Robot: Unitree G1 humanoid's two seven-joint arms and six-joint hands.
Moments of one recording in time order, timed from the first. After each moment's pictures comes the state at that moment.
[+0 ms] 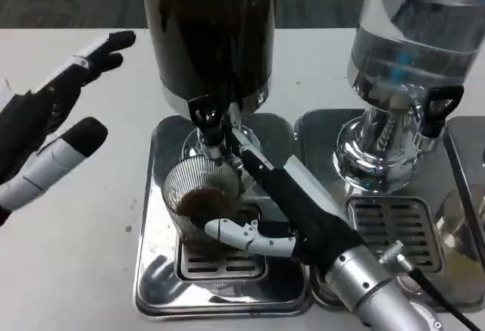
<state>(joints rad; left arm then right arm) 0.12 0.53 0.32 -0.17 -0.17 -0.38 -0.55 -0.03 -0.12 0.37 0.00 -0.30 -0.10 0.15</state>
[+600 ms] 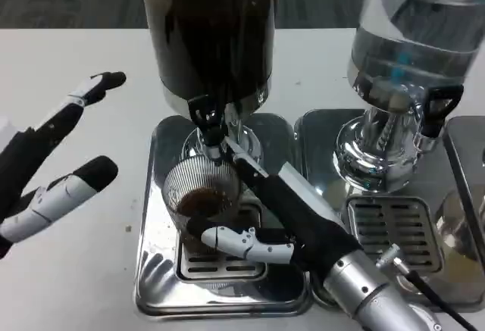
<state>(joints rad) 0.22 0.53 0.32 -0.14 -0.03 -0.45 -0.46 -0.03 -0.13 0.37 0.03 -0.28 -0.14 0.18</state>
